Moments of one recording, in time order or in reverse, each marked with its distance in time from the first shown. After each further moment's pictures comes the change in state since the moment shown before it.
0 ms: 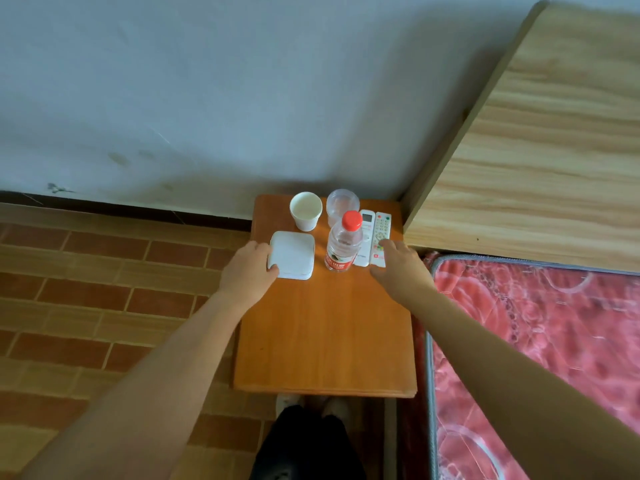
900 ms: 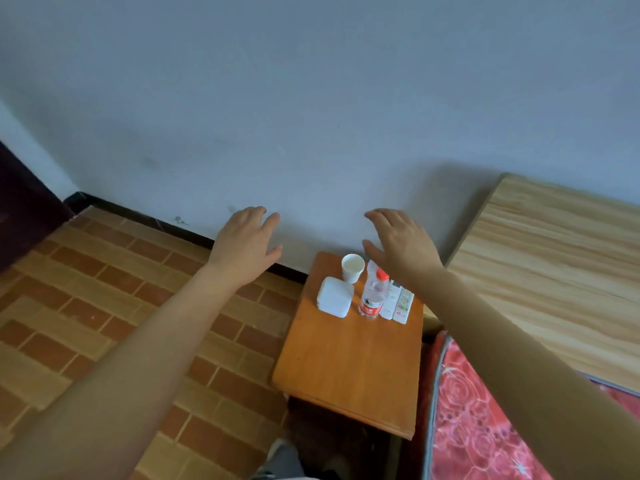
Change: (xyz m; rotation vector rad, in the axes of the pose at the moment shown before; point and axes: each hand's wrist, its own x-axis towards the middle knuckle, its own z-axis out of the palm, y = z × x) left_hand -0.172 0.015 -0.223 0.365 0.355 0.053; right_hand -0.141 -0.131 -0.163 -0.293 0.344 -0.622
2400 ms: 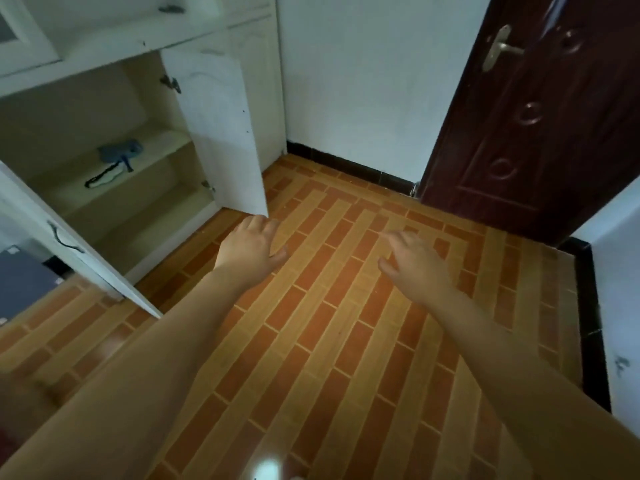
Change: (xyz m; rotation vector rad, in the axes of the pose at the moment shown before) left_hand -0.571 -0.154 -0.051 0.046 0.097 -1.850; right_hand -0.116 -0.593 0.076 0.166 -0.274 -1.684
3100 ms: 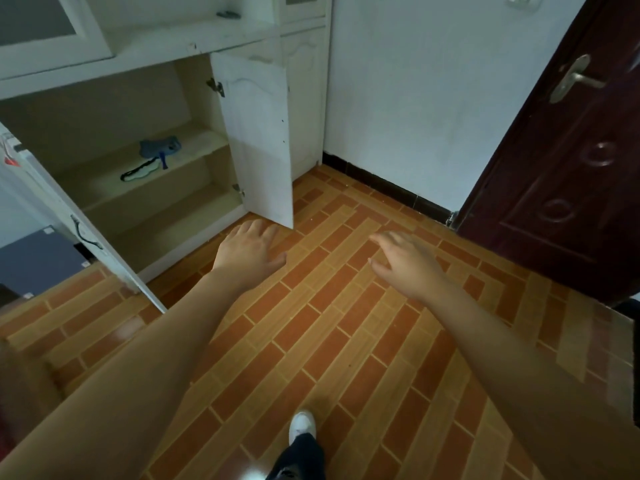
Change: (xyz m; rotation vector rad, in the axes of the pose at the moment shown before) left_hand 0.080 -0.045 0.017 0.059 -0.011 -0.129; right_hand 0.137 -0.002 0.013 -0.036 -0.112 -0.218
